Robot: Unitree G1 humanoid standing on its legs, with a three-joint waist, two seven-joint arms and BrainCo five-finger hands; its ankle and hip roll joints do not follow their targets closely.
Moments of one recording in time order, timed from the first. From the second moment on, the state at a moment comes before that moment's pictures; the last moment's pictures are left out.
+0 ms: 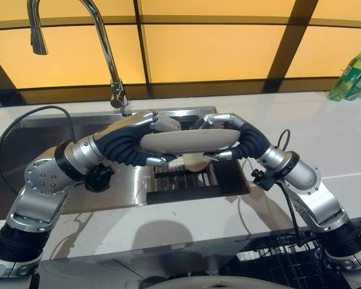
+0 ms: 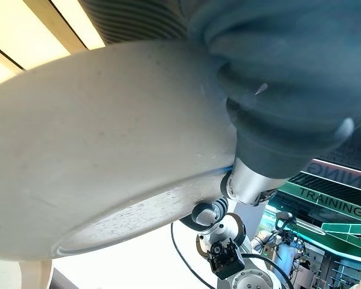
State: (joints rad) left arm -0.24 0.83 -0.02 -0.45 -0.25 -0.38 -0.55; right arm -0.28 -0.64 0.27 -0.38 0.34 -0.12 0.33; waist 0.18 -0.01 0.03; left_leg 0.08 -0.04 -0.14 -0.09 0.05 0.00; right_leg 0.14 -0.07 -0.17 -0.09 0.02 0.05
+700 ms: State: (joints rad) left arm -0.26 0.70 0.00 -0.45 -0.29 -0.36 -0.40; right arm -0.23 -0.51 0.22 -0.38 0.34 -0.18 0.20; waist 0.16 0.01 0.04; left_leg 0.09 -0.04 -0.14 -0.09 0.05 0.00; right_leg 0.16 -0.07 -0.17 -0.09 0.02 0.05
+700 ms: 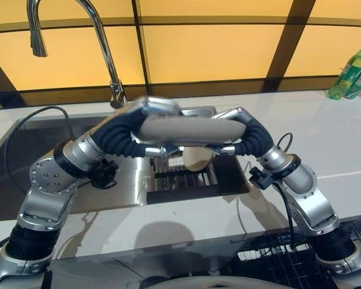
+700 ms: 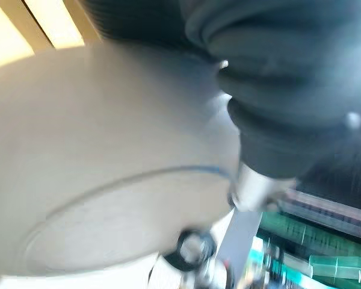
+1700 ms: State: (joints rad) left arm -0.11 0.61 0.26 -0.45 -0.30 -0.45 0.18; right arm -0.03 -0.61 -0.16 -0.39 0.24 -0.16 -0.03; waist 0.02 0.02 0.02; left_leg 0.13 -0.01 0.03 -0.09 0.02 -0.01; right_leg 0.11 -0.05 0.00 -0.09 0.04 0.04
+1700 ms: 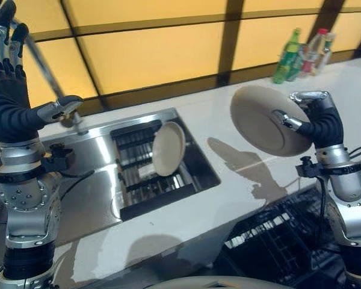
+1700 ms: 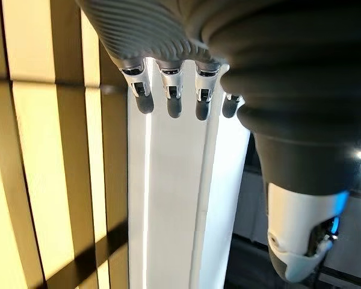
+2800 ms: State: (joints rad) left arm -0.04 0.61 0.33 -0.37 -0.34 -0.40 0.09; right arm 0.23 -0.58 -0.21 -0.23 0.21 0.08 0.05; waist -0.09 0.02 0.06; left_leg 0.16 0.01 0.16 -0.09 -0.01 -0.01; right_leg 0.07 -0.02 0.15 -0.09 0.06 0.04
